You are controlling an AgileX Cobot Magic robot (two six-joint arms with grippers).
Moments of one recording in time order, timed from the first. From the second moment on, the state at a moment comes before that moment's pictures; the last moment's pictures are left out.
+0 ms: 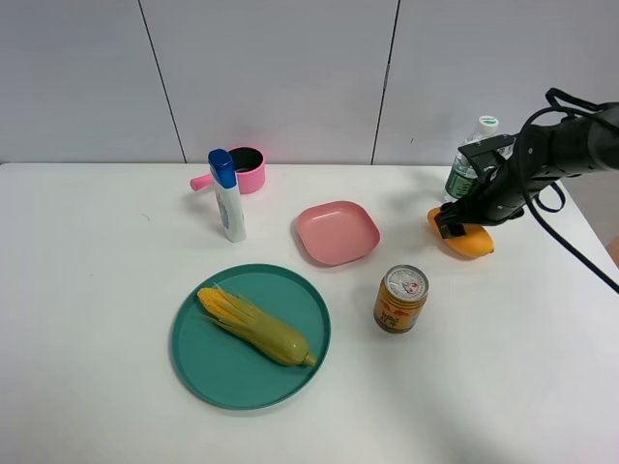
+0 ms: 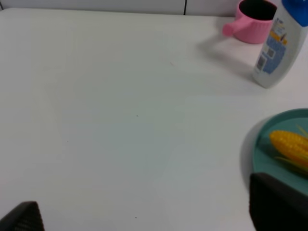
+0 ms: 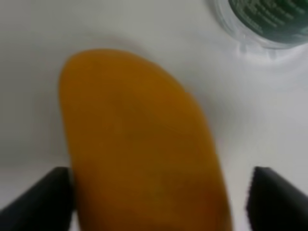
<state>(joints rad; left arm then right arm) 0.01 -0.01 -0.51 0.09 1.06 -0.11 0.05 2.00 -1.18 0.01 0.38 -0.24</state>
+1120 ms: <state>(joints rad) 0.01 -0.01 -0.51 0.09 1.06 -0.11 0.61 1.79 -1.60 0.09 0.65 -0.19</state>
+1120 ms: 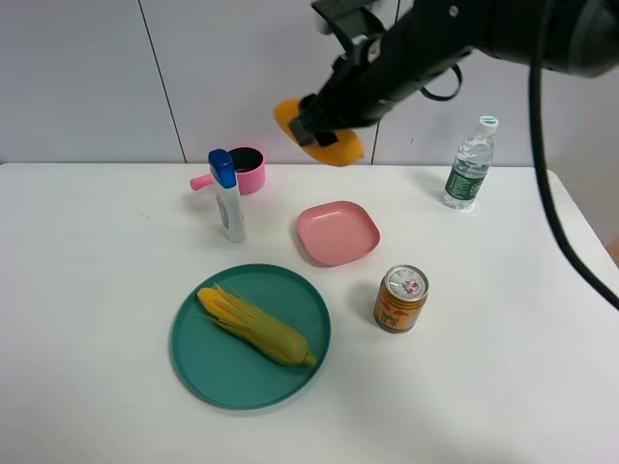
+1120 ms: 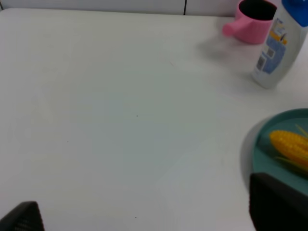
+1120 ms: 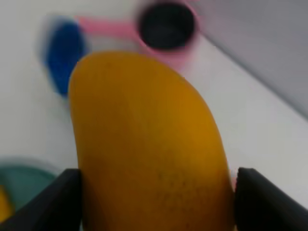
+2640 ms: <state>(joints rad) 0.01 -0.01 -0.51 0.09 1.06 -0.11 0.95 2.48 -2.09 0.10 0.50 -0.26</state>
